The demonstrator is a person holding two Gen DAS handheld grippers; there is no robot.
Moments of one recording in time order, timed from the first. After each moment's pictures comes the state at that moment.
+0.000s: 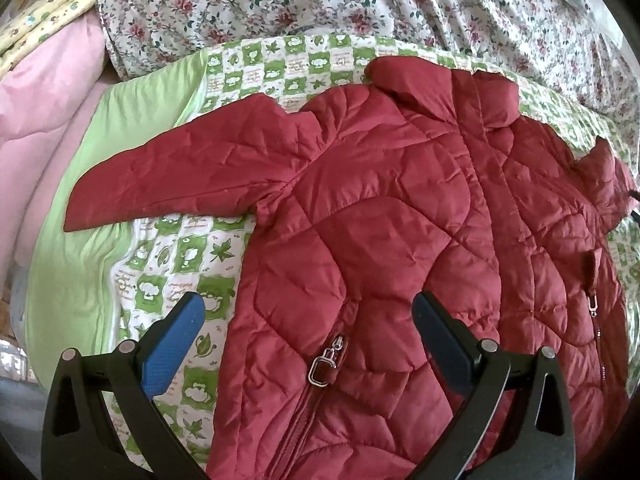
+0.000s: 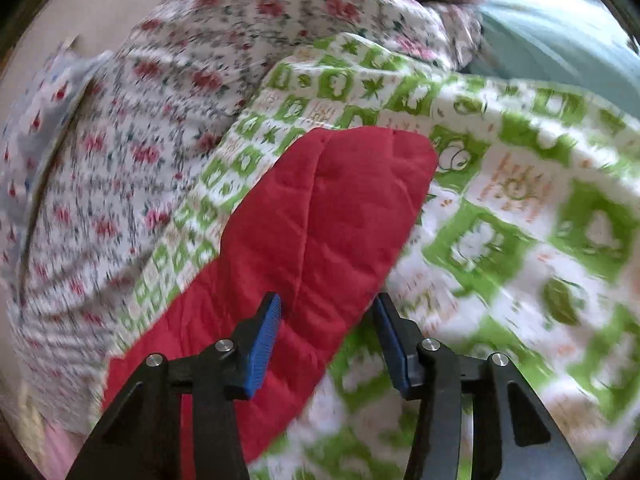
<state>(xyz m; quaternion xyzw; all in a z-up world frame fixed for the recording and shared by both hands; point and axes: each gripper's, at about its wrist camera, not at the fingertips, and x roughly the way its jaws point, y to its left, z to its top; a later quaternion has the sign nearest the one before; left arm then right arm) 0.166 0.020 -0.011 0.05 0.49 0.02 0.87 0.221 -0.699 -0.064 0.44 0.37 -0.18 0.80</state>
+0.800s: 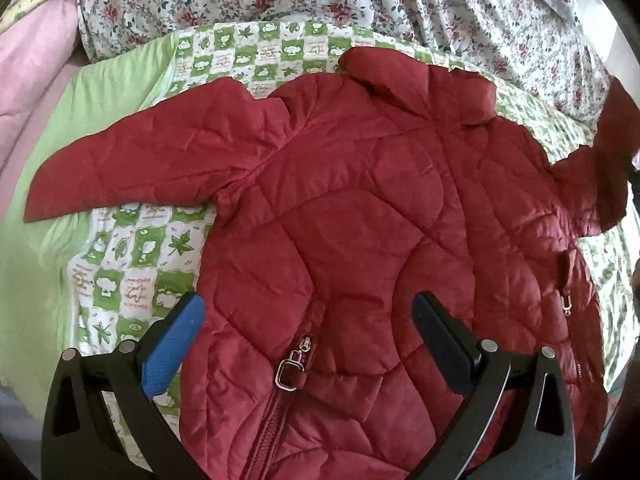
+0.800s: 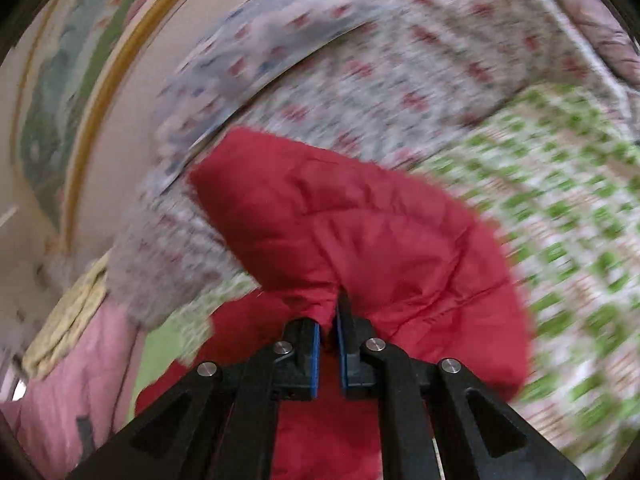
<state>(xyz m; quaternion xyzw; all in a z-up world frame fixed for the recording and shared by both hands) 0.172 0.021 -0.018 0.00 0.50 -0.04 0.86 0.213 -0.486 0.050 0.30 0.29 0.10 0.90</state>
